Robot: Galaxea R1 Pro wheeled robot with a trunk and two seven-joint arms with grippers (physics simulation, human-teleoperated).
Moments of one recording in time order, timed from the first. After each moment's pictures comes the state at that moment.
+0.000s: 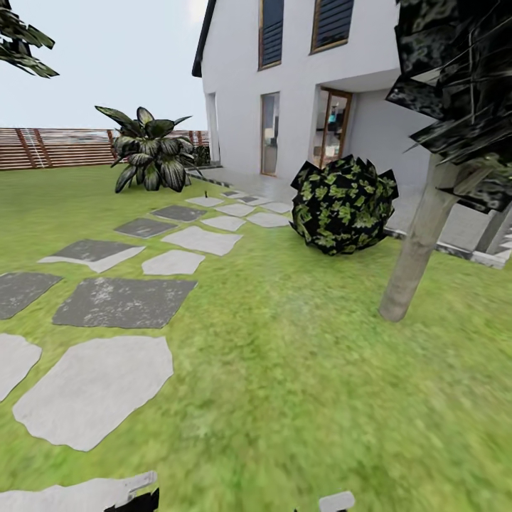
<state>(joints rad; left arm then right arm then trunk) -0.35 0.03 0.30 -0.29 -0.02 -0.12 0.00 -0.17 0.12 0.01 -0.49 0.19 -0.22 -0.01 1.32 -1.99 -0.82</state>
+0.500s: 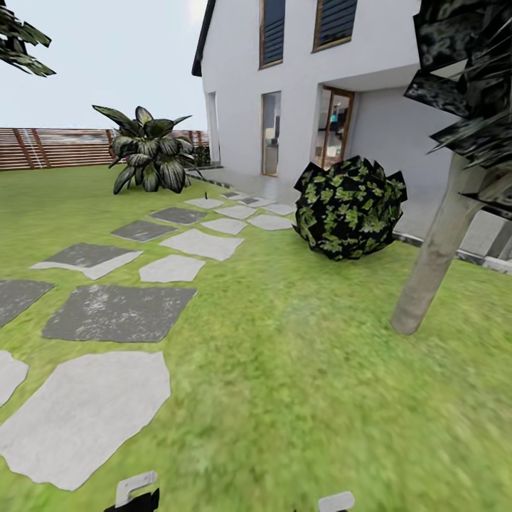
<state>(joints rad) -0.35 0.03 0.30 -0.29 -0.02 -0.12 0.00 -0.17 0.12 0.01 -0.49 0.19 -0.22 -0.01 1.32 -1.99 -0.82</state>
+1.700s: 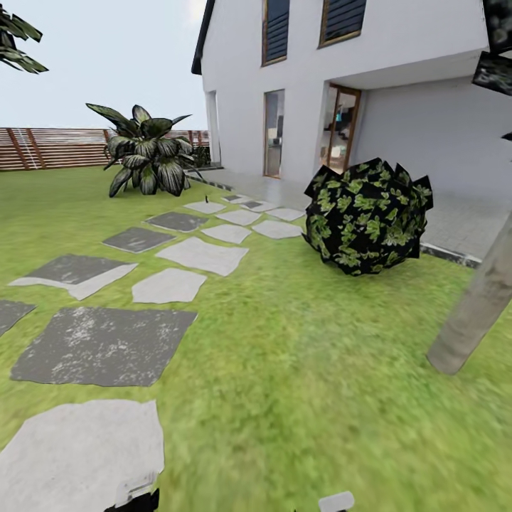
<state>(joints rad) -0.35 0.03 0.30 -0.29 -0.02 -0.12 0.00 -0.17 0.12 0.01 -0.49 0.19 -0.22 -0.01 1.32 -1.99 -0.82</state>
